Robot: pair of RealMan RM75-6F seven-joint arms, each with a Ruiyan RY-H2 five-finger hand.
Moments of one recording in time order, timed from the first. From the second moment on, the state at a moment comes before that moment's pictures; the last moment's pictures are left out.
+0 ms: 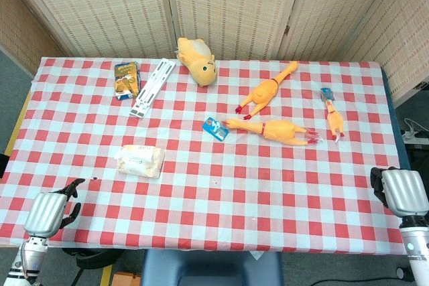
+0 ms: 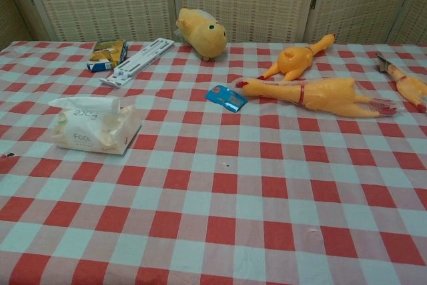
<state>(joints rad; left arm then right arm) -0.15 -1.29 -0.02 -1.52 1.52 1.42 0.18 0.15 -1.07 0.07 -1.65 -1.36 1.35 -0.21</state>
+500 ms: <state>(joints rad) -0.31 -1.37 -0.12 -1.46 1.47 1.28 0.20 0.16 -1.06 0.07 -1.65 -1.36 1.33 -0.22</state>
